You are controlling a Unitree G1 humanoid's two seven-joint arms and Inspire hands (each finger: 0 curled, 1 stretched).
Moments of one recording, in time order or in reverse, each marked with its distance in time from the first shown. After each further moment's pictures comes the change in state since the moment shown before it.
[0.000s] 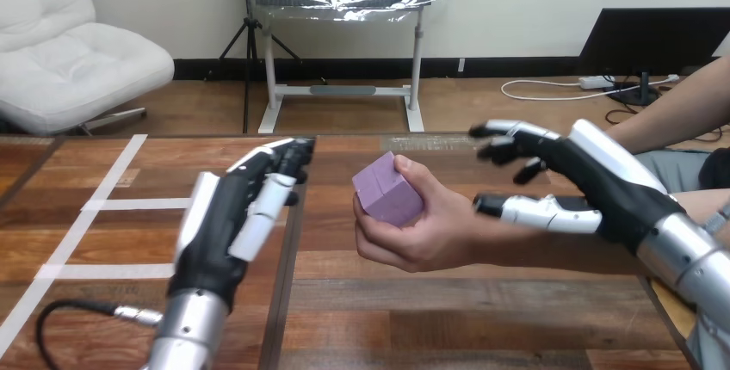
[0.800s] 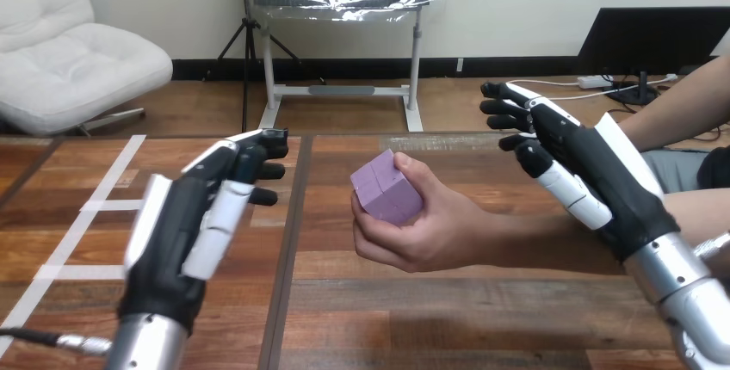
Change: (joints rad) left arm 0.180 0.028 0.060 -0.279 -0.092 0.003 -0.068; right arm 0.049 0.155 -0.053 0.031 0.192 -0.126 -0.016
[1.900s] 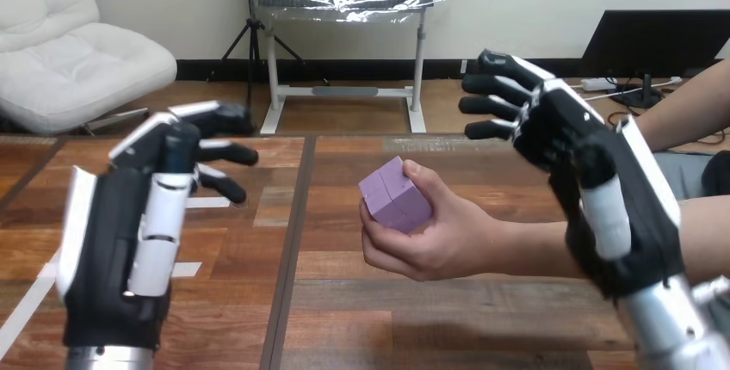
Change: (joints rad) left arm 0.131 -0.067 0.021 -0.193 -0.039 -0.144 0.063; right arm 0.249 0.153 0.006 -0.467 0.249 0.108 0.054
